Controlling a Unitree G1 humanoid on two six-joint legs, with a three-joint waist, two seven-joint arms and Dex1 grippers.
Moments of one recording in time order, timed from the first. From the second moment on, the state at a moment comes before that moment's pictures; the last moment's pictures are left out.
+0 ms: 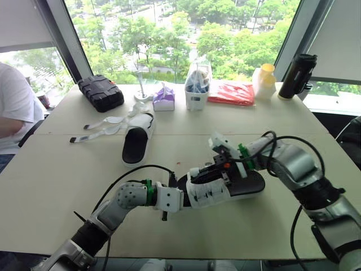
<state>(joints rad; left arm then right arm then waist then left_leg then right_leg) -0.34 0.51 -0.50 0.09 0.10 -0.34 -0.88 -0.75 -0.69 0.41 -0.03 0.45 0.75 1.26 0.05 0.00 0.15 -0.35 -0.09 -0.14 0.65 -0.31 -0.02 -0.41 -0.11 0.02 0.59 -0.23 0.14</state>
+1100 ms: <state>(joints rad) -0.32 0.52 -0.49 0.08 0.10 -0.34 -0.86 -0.97 -0.51 0.42 0.53 0.18 0.70 1.39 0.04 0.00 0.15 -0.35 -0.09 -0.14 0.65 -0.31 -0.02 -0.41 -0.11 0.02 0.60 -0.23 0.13</state>
